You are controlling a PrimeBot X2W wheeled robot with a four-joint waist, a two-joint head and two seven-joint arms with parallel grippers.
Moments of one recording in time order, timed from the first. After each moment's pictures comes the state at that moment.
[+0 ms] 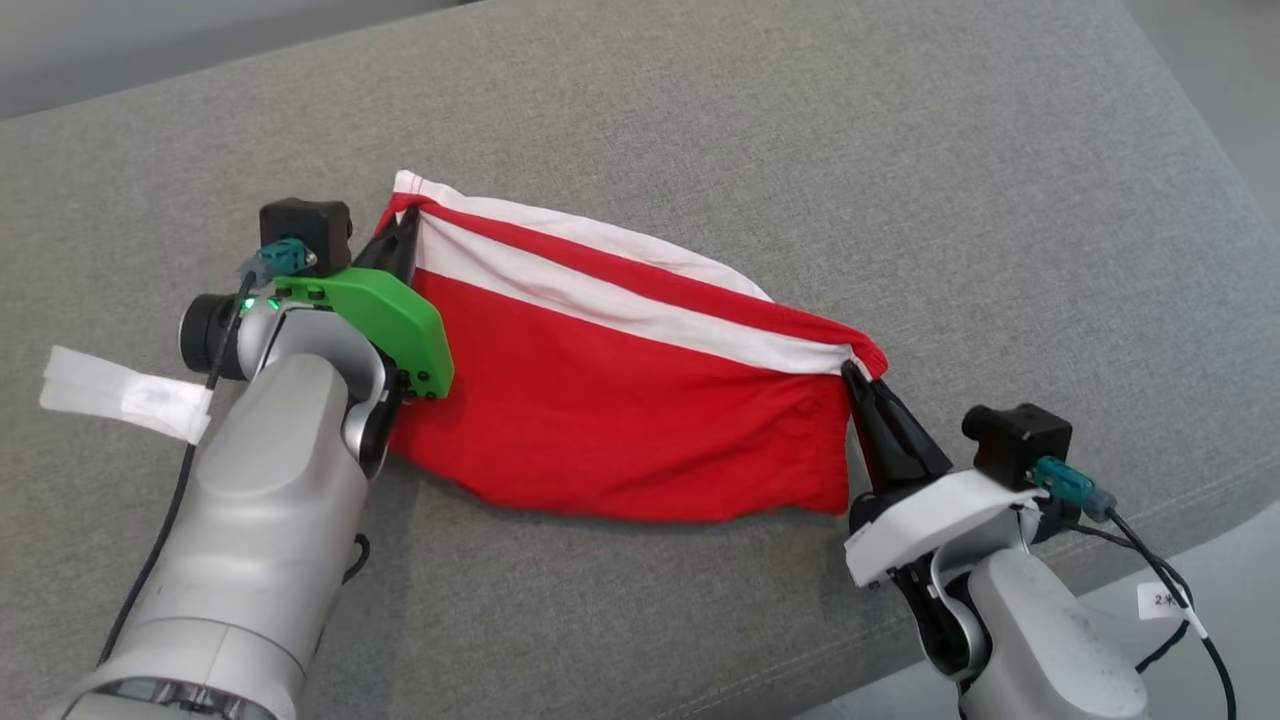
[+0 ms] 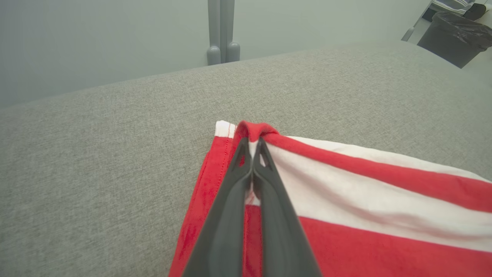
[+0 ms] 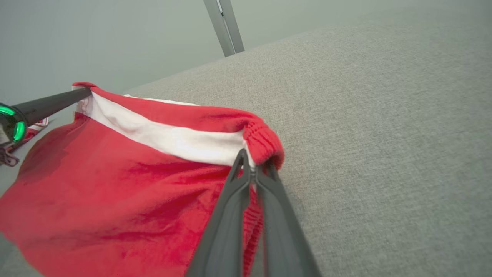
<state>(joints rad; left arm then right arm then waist) -0.89 0.09 -0.42 1.08 -0.45 -0.12 -0.19 -0.30 -0.05 0.25 0.41 0.38 0.13 -0.26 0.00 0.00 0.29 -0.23</state>
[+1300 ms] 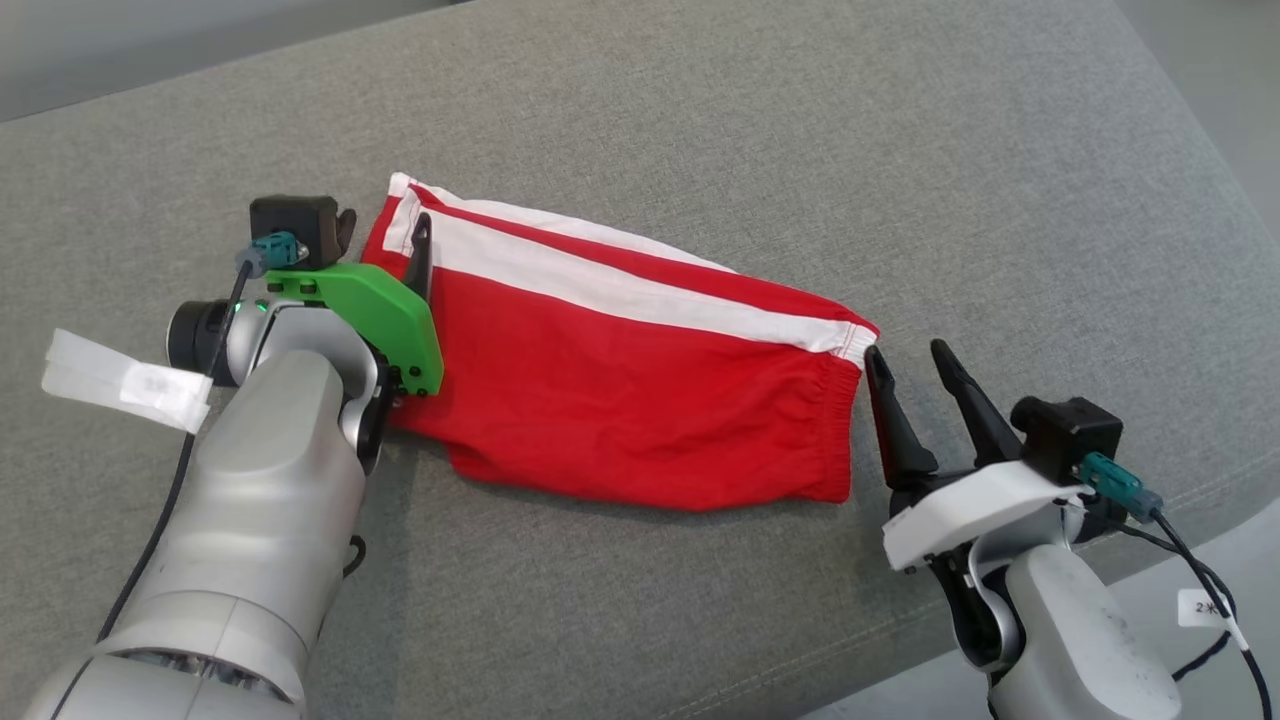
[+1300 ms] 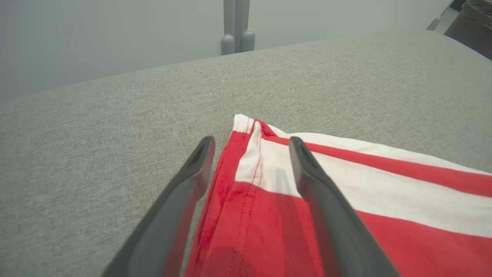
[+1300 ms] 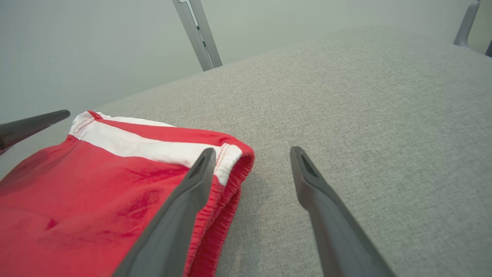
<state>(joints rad) -0.99 0.06 -0.45 1.28 -0.48 -0.10 -0.23 -0.31 -0.05 0.17 0.41 0.35 0.13 -0.26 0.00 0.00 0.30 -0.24</state>
